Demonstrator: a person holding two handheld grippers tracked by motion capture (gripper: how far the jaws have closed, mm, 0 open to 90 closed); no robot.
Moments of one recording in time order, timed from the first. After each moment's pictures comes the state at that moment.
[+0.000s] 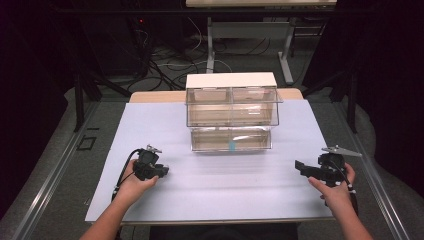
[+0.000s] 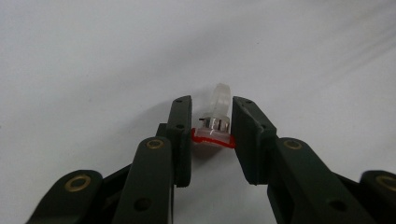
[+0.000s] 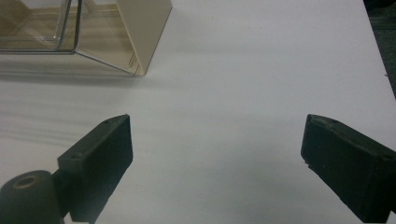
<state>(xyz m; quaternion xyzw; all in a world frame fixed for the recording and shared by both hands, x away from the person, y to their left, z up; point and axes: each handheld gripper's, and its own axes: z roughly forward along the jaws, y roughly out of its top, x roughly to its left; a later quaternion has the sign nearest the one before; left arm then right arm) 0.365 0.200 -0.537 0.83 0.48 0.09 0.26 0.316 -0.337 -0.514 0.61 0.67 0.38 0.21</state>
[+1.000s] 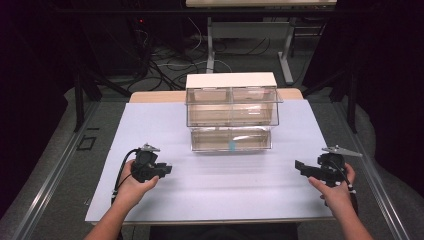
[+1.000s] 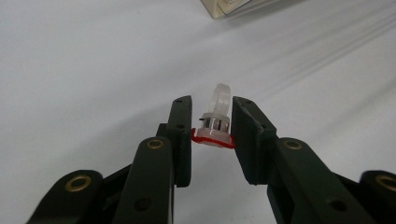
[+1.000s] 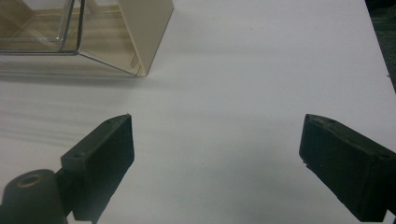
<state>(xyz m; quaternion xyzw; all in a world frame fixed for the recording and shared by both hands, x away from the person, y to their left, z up) 0.343 0.192 -0.507 0.81 0.48 0.08 0.32 0.316 -0.336 -0.513 0.61 0.66 0.39 0.20</state>
